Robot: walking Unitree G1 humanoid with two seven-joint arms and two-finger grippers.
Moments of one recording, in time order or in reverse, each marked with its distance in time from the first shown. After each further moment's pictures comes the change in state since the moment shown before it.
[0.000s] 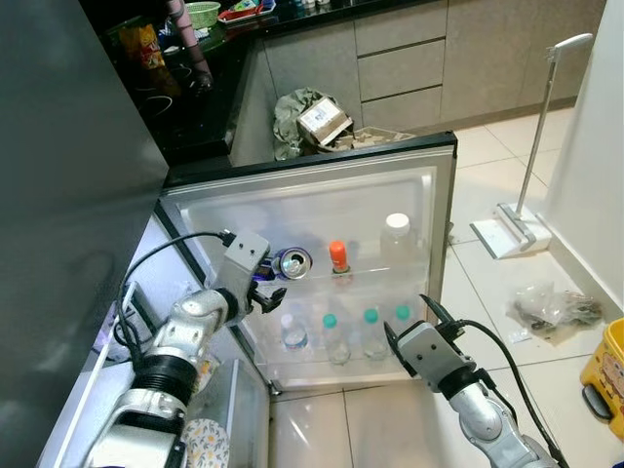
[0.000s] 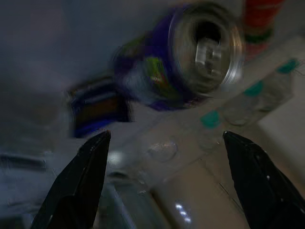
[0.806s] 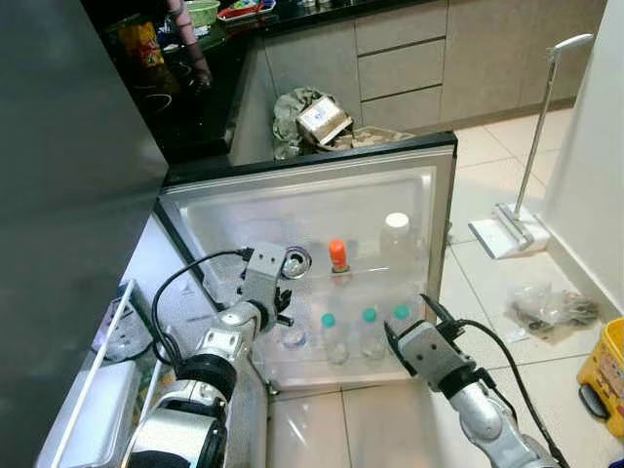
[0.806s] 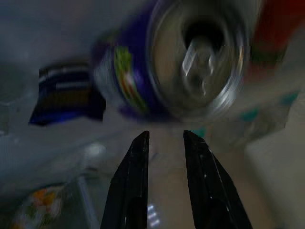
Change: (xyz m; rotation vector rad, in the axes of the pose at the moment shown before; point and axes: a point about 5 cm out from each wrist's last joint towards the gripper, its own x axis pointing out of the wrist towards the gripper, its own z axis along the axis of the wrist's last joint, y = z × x) left arm 0.024 -0.023 0.008 -0.231 -0.030 0.096; right arm 0.000 -0.002 0.000 -0.006 -0.003 0.001
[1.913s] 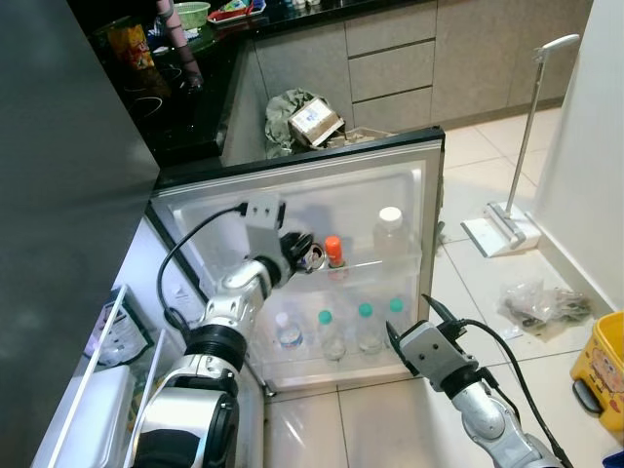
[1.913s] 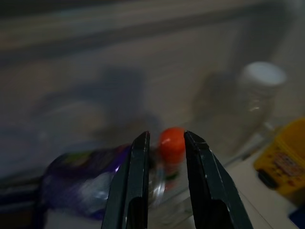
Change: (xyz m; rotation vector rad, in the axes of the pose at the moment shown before) left arm -0.005 -0.025 0.072 -0.076 -0.325 -0.273; right arm -0.001 -0.002 -0.001 -0.009 0.002 0.002
